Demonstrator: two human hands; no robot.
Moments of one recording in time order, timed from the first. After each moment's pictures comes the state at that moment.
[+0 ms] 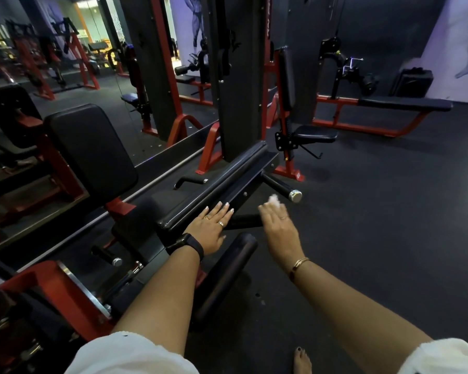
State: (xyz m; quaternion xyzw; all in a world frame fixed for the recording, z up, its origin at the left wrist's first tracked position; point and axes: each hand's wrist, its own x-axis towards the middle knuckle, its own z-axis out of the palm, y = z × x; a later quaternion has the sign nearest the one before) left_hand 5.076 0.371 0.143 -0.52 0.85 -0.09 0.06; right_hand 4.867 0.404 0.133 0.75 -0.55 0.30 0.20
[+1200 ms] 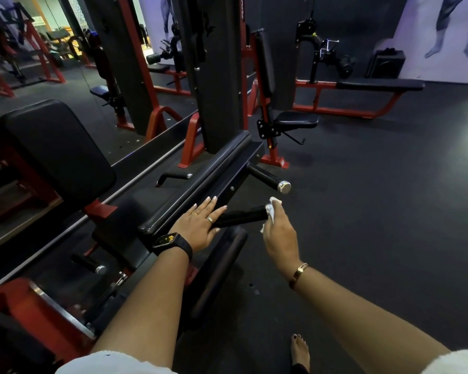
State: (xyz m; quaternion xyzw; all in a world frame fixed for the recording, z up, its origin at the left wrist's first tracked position) left_hand 5.082 0.347 0.133 -0.49 0.87 -0.07 0.02; right_hand 4.864 0.418 0.121 0.56 -0.65 0.48 -0.18
